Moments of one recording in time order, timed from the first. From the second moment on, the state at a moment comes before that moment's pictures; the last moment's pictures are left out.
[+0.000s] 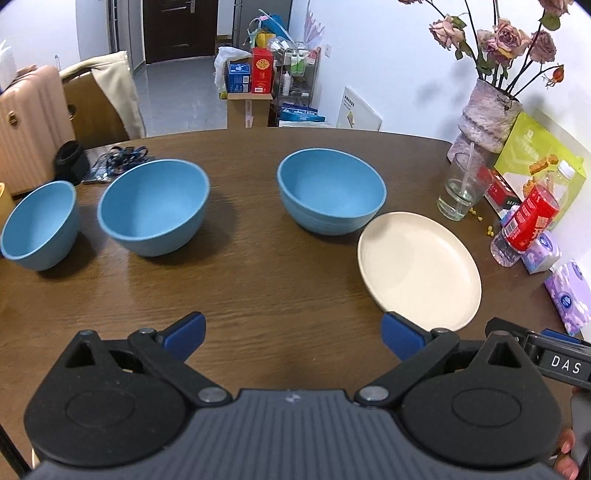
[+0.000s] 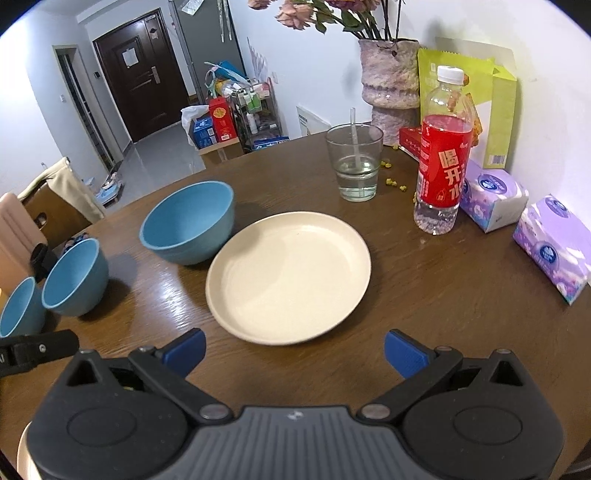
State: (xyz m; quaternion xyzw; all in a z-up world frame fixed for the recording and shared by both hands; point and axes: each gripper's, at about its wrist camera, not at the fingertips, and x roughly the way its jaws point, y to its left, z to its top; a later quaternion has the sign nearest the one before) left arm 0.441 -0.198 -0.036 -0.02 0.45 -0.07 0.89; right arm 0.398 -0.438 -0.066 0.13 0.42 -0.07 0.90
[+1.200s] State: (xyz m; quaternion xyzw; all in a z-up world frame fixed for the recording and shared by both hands) left arm 0.587 -0.307 -0.119 -0.02 0.54 -0.02 0.84; right arm 0.544 -0.560 -0.141 0.17 0.51 0.00 0.84
